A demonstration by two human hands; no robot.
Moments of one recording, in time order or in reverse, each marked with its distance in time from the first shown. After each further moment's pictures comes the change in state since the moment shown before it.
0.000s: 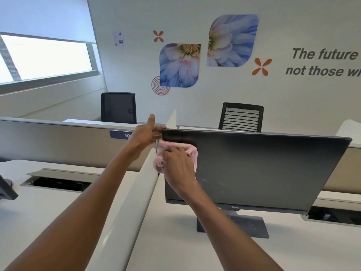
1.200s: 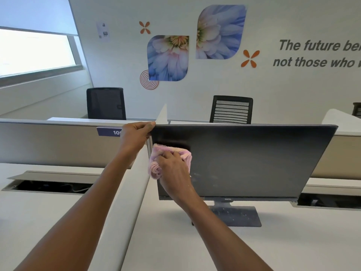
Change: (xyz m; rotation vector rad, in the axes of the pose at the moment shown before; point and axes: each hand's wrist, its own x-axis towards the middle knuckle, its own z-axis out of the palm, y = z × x) left_hand 0.008 -0.025 0.012 -0.045 0.218 0.121; right_hand -0.023 0.009 0.019 0.054 0.032 0.032
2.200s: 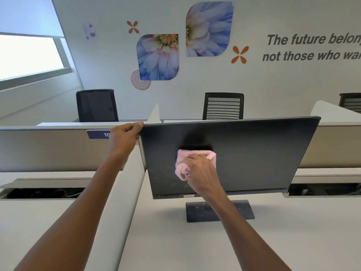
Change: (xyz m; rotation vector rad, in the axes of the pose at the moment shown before) left_hand -0.010 0.004 0.009 -0.015 0.084 0.000; right_hand -0.038 0.088 -0.041 -0.060 -0.030 0.100
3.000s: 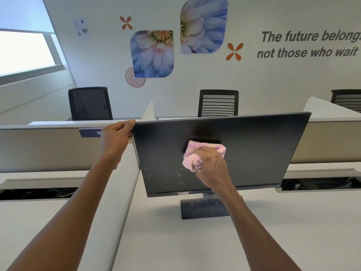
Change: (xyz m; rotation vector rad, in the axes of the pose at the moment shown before) left_hand 0.000 -0.005 0.003 -0.024 0.023 0.006; right_hand -0.007 0.038 -0.024 0.063 0.130 0.066
